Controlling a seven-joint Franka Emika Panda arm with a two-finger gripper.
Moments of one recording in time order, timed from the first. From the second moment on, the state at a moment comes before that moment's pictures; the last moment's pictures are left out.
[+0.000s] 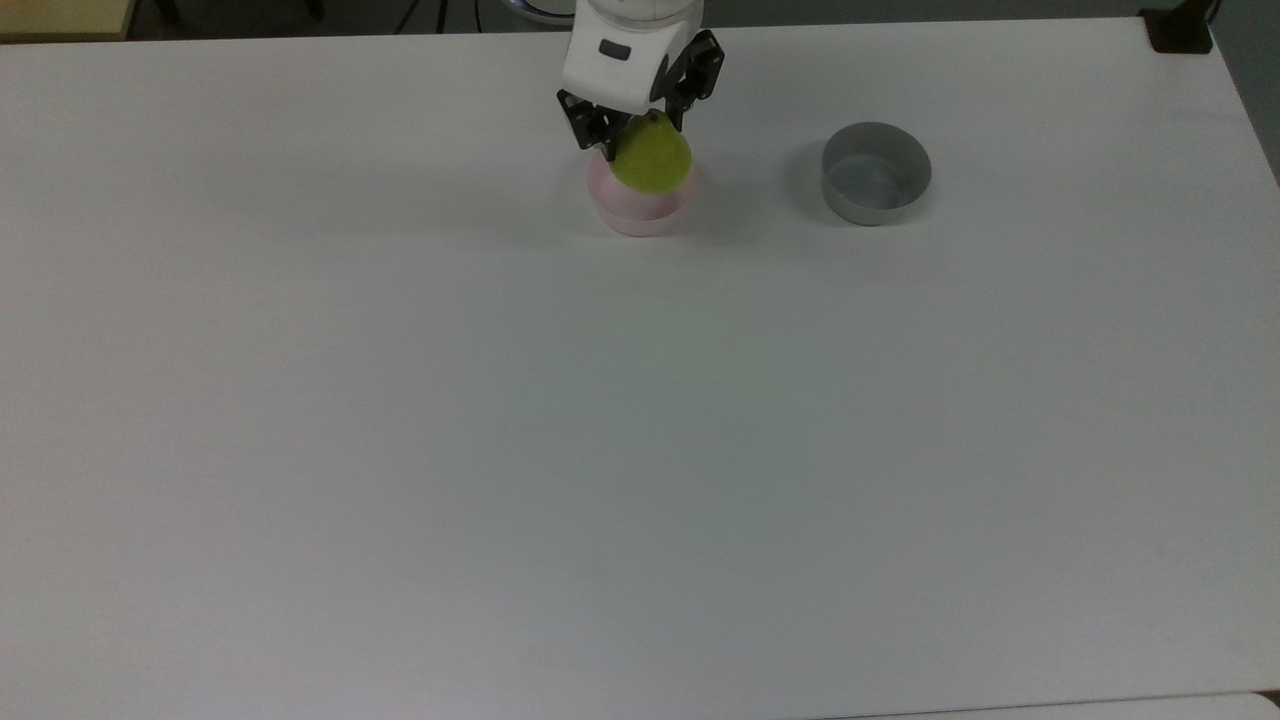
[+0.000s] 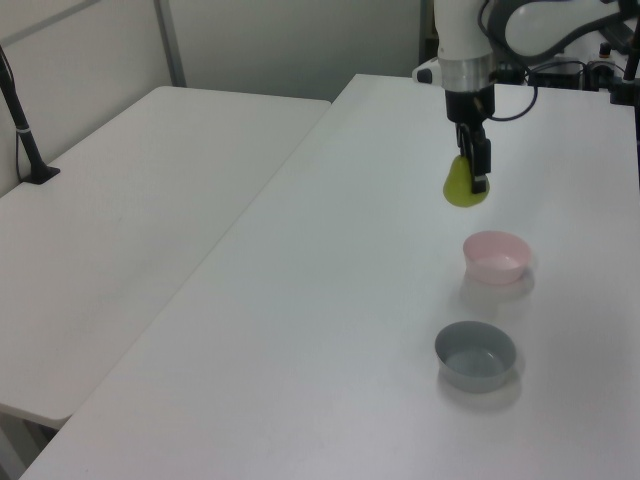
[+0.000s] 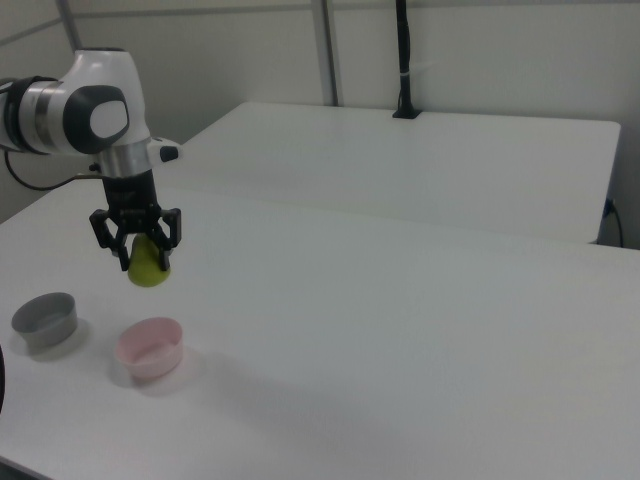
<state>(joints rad) 0.50 0.04 -0.30 -1.90 0.03 1.80 -0.28</state>
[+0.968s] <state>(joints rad) 0.51 0.12 -0.25 -2.03 -0.06 1.83 -0.27</state>
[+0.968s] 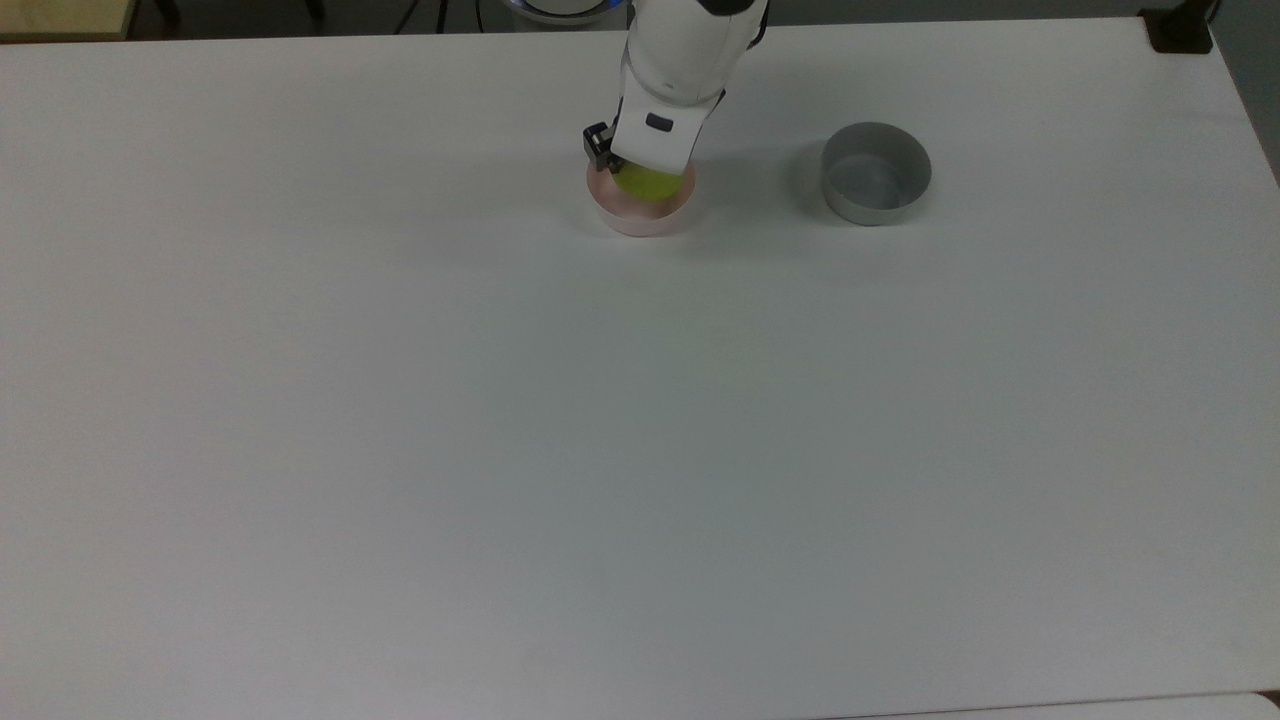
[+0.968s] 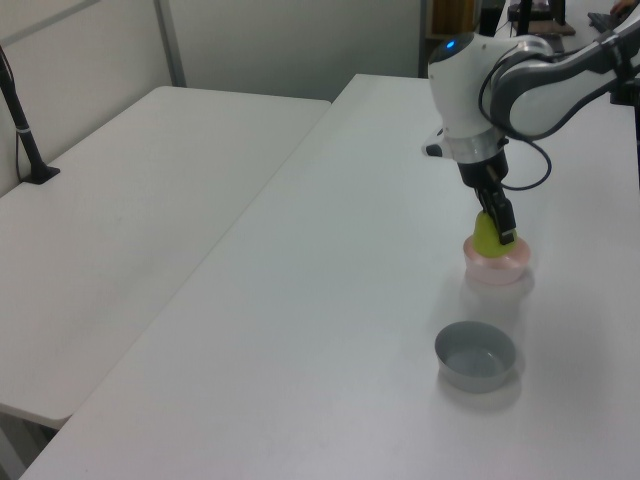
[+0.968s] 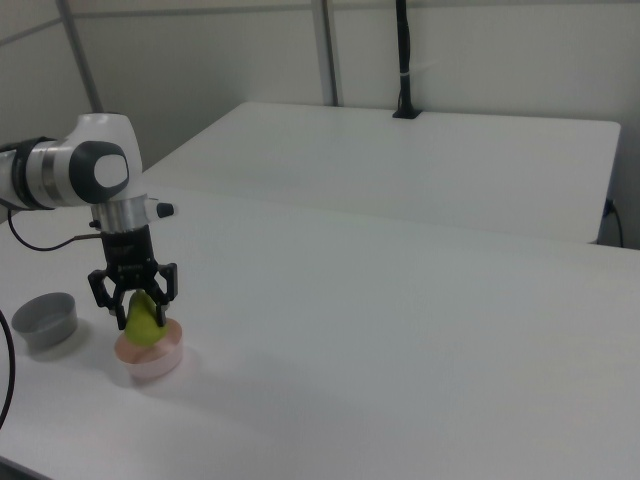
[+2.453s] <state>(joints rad) 0.51 0.11 -0.24 -1.94 -0.06 1.81 -0.21</state>
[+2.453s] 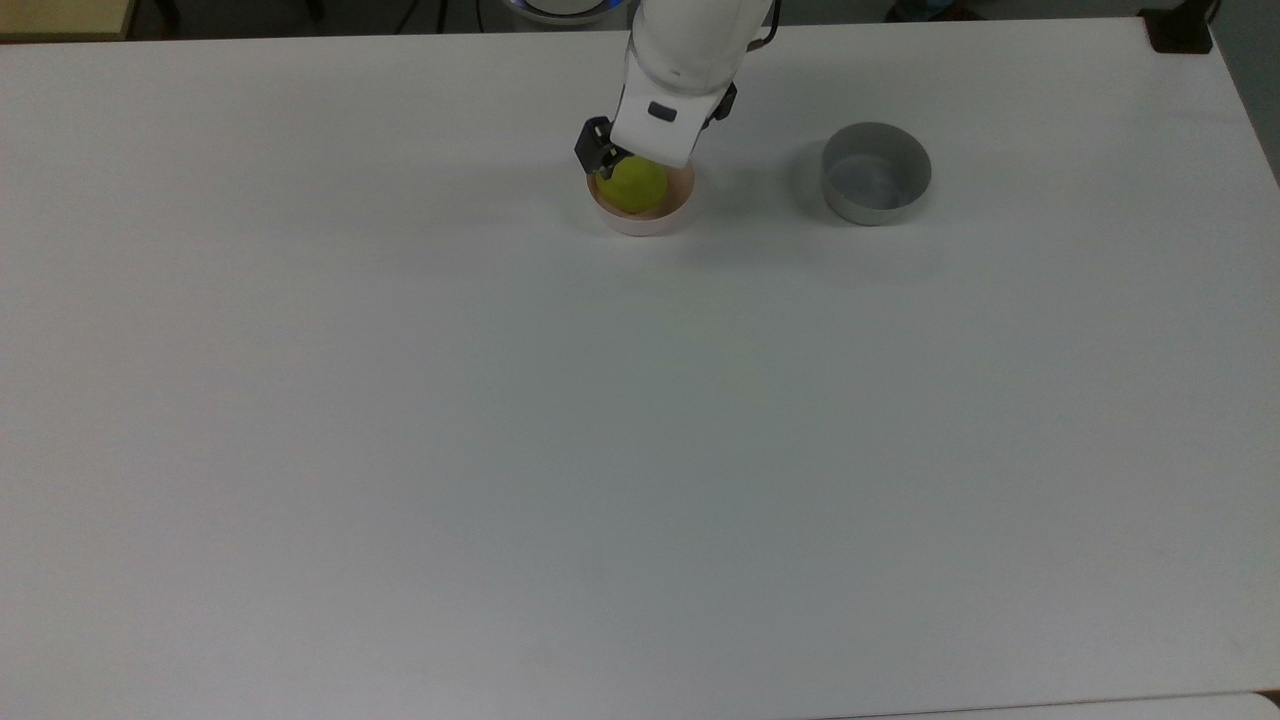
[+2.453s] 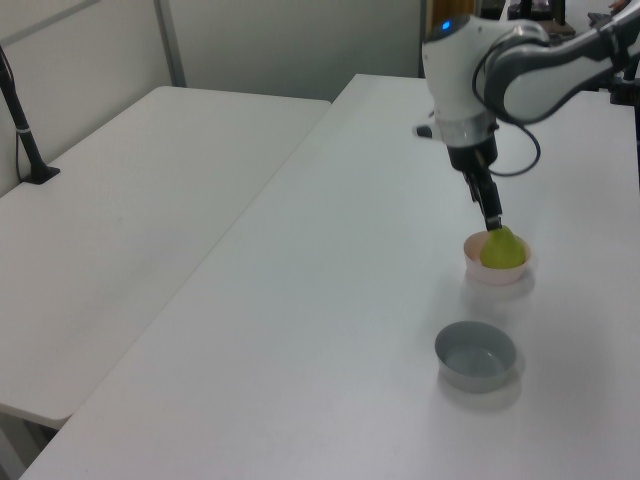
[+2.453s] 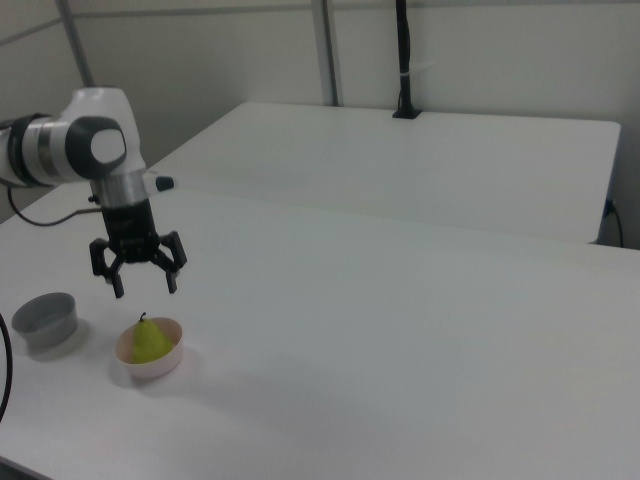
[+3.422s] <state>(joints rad) 0.13 0.07 -0.18 -1.61 -0.06 1.64 -0.07</state>
